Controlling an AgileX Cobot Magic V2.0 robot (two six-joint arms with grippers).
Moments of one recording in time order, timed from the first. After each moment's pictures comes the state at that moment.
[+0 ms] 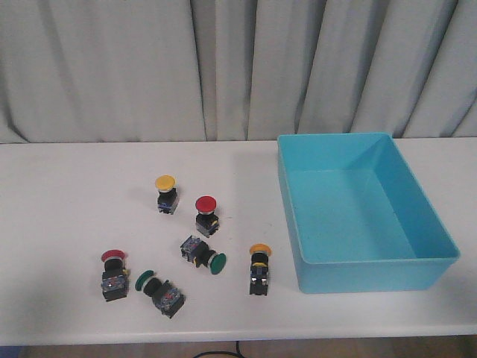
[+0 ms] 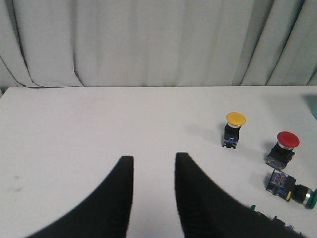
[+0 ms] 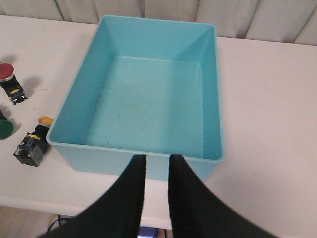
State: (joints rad) left arm 0.01 0.45 -0.58 0.00 0.55 -0.04; right arm 0.06 0.58 -0.61 0.07 0.66 -0.10
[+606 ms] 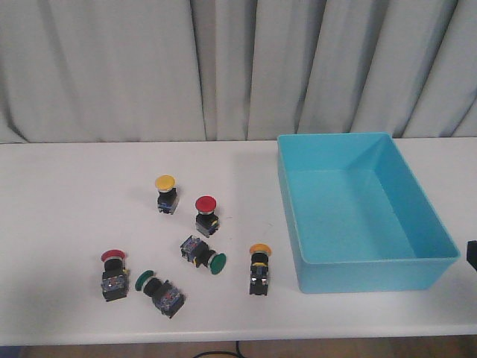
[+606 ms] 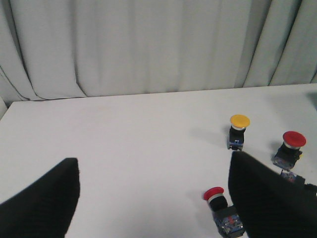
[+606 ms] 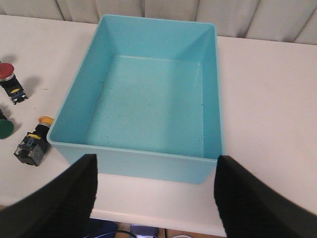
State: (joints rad) left arm 0.01 0.47 -0.58 -0.01 0.52 0.03; right arm 0.06 0.58 -0.61 0.07 0.66 -0.10
